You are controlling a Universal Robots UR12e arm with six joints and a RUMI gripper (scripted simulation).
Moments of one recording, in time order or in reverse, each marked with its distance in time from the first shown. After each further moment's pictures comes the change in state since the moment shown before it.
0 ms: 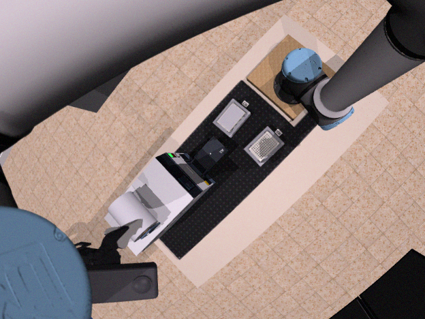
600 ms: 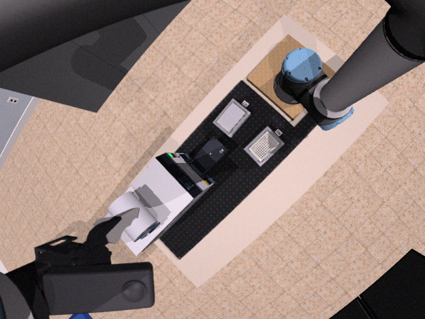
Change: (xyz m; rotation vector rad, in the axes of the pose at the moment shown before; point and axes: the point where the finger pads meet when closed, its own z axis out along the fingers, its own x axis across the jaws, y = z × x) arm -0.032 -0.026 -0.051 0.025 -0.060 0.006
